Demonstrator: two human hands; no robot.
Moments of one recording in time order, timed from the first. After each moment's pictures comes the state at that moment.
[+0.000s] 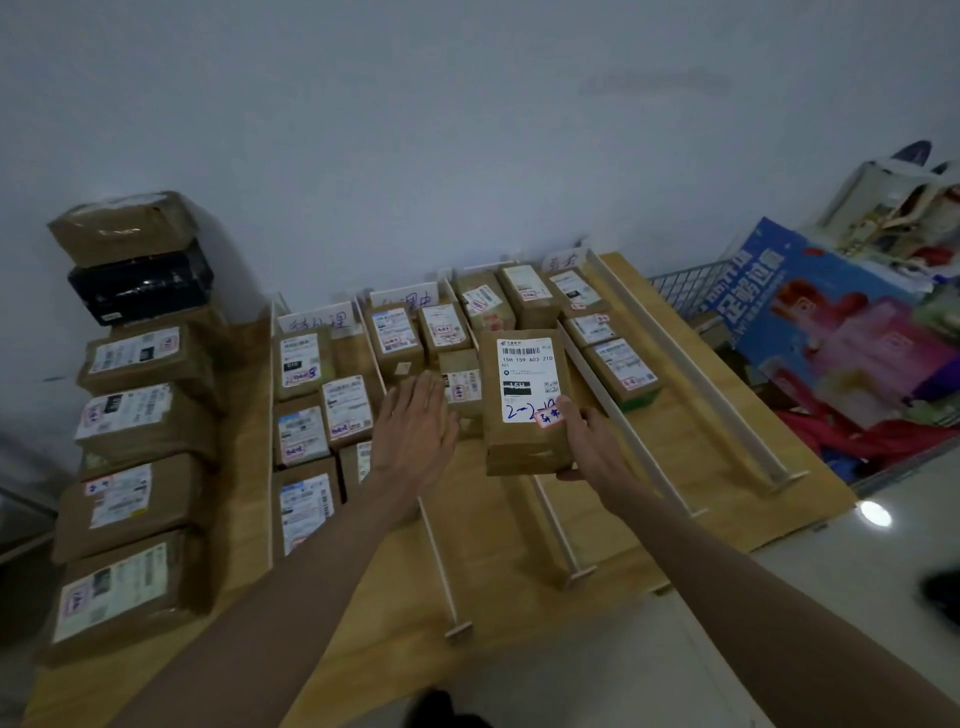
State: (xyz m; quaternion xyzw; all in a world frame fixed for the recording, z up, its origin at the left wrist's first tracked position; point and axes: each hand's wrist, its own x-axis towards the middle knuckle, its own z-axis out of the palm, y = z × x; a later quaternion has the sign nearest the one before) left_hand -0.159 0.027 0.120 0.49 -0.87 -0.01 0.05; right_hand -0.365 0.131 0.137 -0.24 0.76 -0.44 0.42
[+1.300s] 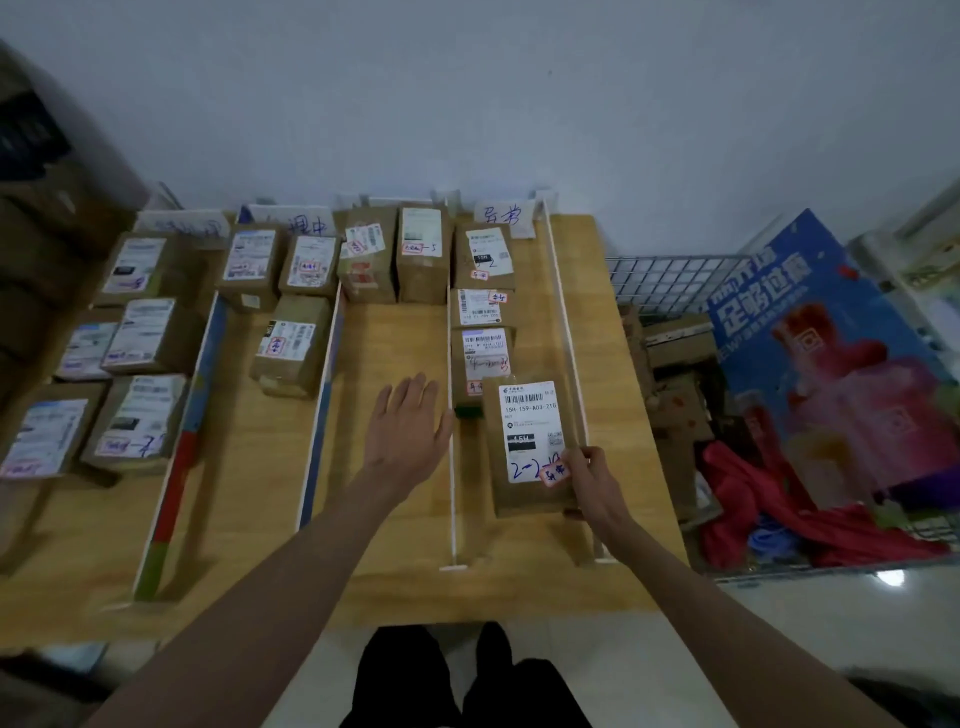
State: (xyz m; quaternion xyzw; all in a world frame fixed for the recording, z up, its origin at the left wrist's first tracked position) left_hand -0.529 0.069 0.038 0.61 -0.79 -0.06 0.03; right_hand -0.764 0.157 0.040 -0.30 0.75 -0.29 0.51
